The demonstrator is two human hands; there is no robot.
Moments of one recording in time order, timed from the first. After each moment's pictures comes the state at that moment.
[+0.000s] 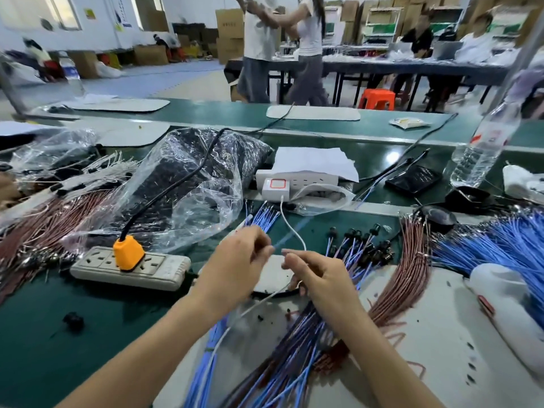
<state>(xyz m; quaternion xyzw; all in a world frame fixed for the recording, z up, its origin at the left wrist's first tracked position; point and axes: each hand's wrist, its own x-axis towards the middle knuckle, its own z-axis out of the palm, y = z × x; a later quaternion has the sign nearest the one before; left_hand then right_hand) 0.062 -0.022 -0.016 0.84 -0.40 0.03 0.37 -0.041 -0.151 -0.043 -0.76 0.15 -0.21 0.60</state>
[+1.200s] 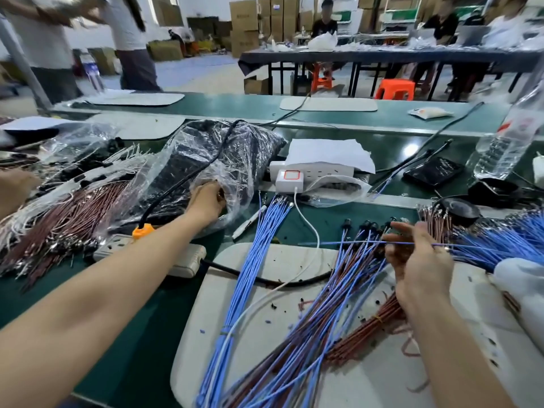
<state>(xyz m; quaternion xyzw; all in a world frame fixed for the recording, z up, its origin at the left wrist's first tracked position) 0.227 -0.025 -0.042 0.95 -0.20 0.02 0.25 -0.061 -0.220 -0.035 -0.43 0.31 -0.43 0.73</state>
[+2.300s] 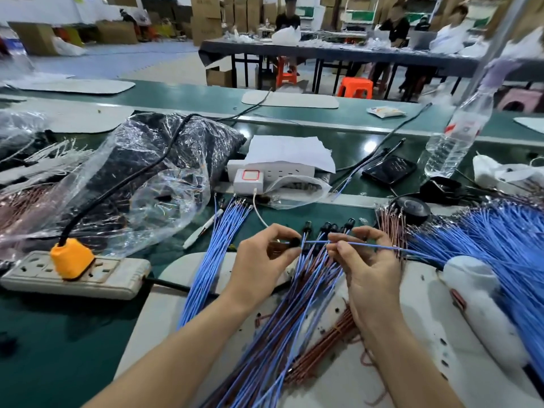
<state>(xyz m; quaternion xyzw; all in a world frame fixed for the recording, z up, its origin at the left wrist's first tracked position) 0.038 -0.095 -0.044 0.72 -0.36 -0.11 0.58 -0.067 -0.208 -0.045 -0.51 0.22 -0.44 0.70</state>
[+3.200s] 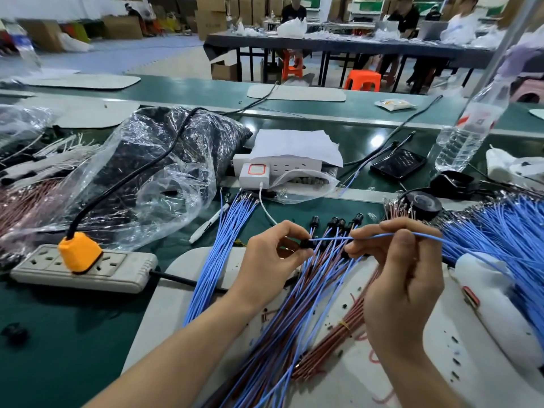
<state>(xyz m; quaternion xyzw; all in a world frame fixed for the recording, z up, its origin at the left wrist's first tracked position) 0.033 -0.092 -0.043 0.71 -0.38 -0.12 0.58 -0.084 -0.181 -0.020 -0.65 0.11 -0.60 0.45</state>
